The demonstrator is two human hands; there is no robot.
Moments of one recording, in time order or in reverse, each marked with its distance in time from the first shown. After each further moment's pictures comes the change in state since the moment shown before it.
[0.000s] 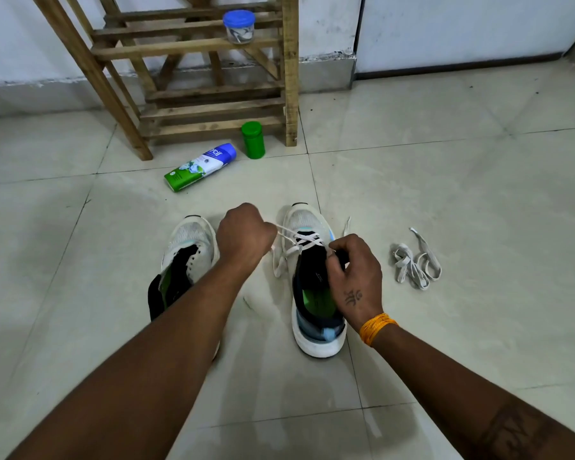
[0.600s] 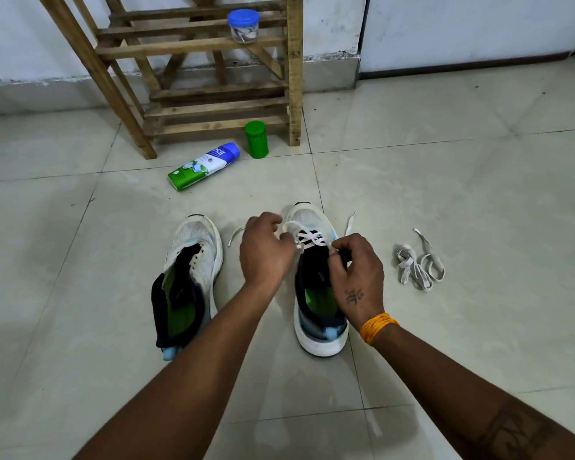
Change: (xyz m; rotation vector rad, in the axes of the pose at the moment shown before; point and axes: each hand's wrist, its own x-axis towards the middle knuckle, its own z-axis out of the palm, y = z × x) left_hand -0.036 0.007 0.029 -0.508 0.144 -0.011; right_hand 0.002 -0.002 0.002 0.015 0.030 -0.007
